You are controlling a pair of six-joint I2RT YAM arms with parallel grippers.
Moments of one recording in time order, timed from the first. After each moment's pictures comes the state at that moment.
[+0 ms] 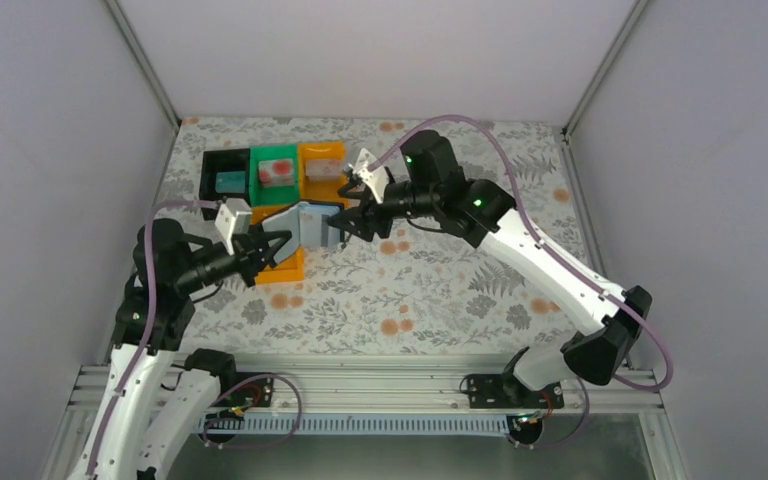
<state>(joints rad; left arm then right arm) -0.17 0.58 0.81 -0.47 0.81 -0.10 0.82 1.45 1.54 -0.59 -0.55 -0.18</state>
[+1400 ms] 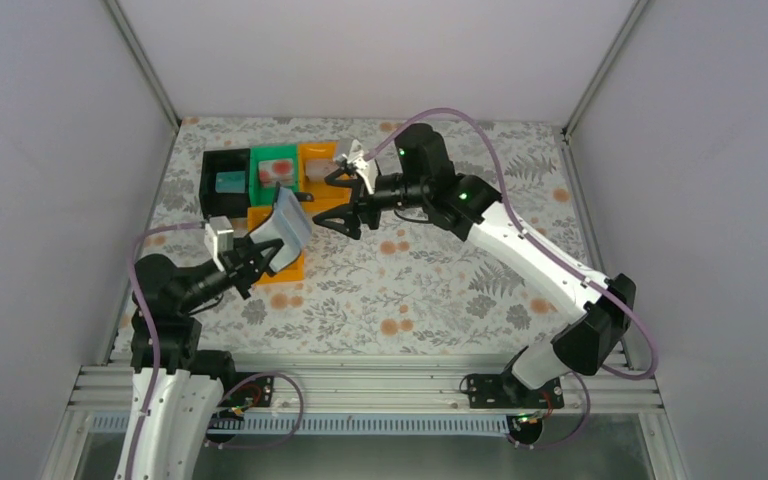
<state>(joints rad) -0.01 0.38 0.53 -0.11 0.90 -0.39 0.80 1.52 1.54 -0.41 -0.61 -0.07</state>
